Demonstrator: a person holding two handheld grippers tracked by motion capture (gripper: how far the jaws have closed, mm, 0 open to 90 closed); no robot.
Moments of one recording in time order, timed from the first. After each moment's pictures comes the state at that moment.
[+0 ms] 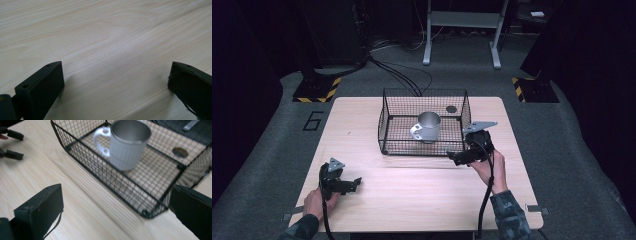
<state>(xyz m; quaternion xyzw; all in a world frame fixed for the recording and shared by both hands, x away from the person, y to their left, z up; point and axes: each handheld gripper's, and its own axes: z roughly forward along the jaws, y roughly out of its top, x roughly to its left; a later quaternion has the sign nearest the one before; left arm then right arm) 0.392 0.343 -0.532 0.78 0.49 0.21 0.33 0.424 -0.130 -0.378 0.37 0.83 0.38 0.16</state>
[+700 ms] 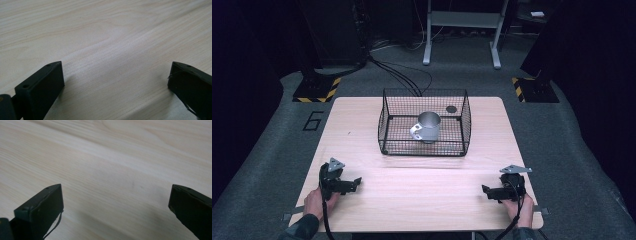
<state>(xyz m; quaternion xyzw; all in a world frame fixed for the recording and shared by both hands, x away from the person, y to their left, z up) 0.392 0.343 -0.532 0.78 0.49 0.21 0.33 0.370 -0.243 -0.513 0.51 0.78 0.33 0.17</state>
